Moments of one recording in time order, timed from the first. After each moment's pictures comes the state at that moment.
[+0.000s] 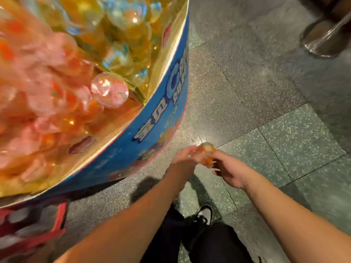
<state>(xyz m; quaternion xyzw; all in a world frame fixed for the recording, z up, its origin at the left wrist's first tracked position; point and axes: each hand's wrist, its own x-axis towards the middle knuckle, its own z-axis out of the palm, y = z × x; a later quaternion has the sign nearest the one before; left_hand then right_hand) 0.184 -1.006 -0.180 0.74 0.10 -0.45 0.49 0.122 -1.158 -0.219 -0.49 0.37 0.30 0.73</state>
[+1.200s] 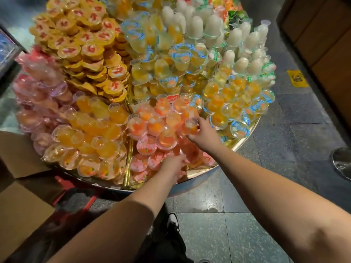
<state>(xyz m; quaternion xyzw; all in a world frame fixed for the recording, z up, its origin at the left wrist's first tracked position) 0.317 -0.814 0.065 0.63 0.37 -0.26 0.63 0.386 -0.937 0.097 -0.90 -0.01 0.10 0.42</state>
